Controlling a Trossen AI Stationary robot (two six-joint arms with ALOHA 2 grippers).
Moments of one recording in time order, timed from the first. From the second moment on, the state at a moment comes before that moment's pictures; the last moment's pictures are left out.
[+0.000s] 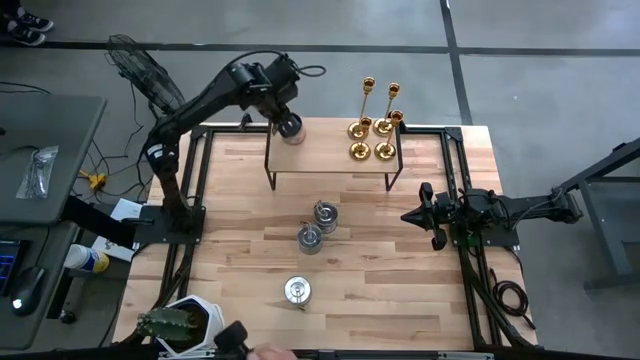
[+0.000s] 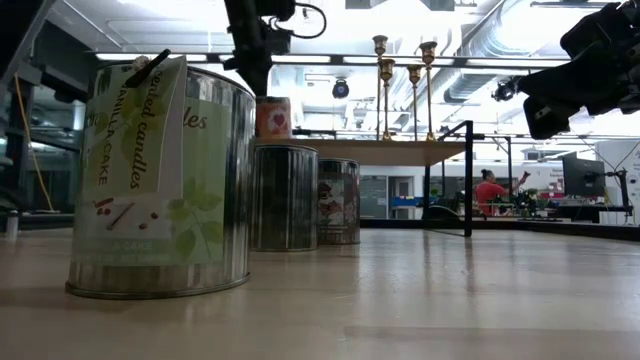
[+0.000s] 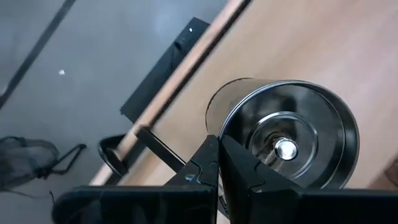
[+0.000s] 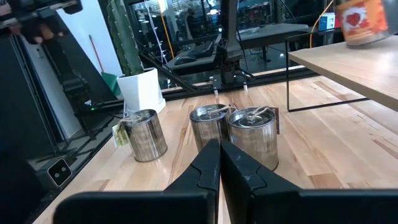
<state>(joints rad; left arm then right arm) 0.60 1.80 2.03 -1.32 -0.20 0.00 0.09 0.06 0.01 0.03 0.00 0.21</state>
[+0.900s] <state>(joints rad) 0.69 1.83 2.03 -1.31 -0.14 0.01 0.09 0.06 0.01 0.03 0.00 0.20</state>
